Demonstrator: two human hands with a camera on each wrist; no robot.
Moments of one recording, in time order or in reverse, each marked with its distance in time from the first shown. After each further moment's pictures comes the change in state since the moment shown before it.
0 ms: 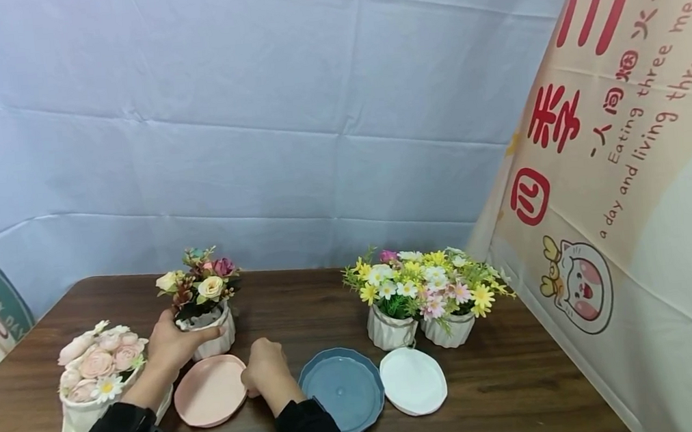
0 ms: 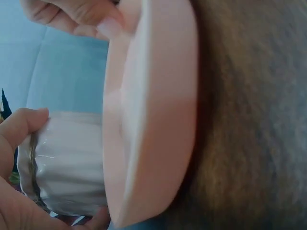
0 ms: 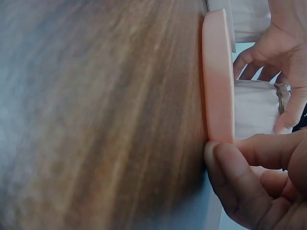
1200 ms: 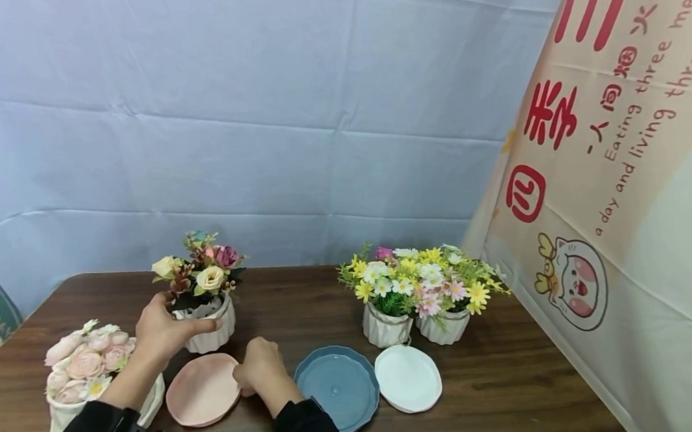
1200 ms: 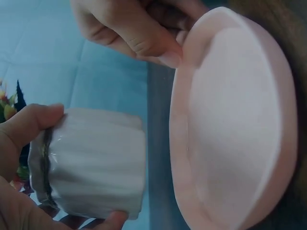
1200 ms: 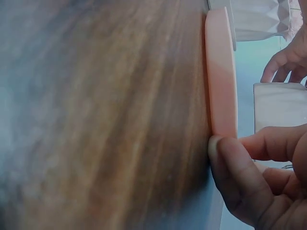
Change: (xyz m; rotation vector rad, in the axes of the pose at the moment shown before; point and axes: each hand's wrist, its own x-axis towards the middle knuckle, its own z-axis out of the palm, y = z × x) left_hand -0.010 0.034 -0.016 0.030 -0.033 0.072; right_hand -0.001 0.004 -0.002 0.101 -0.029 0.001
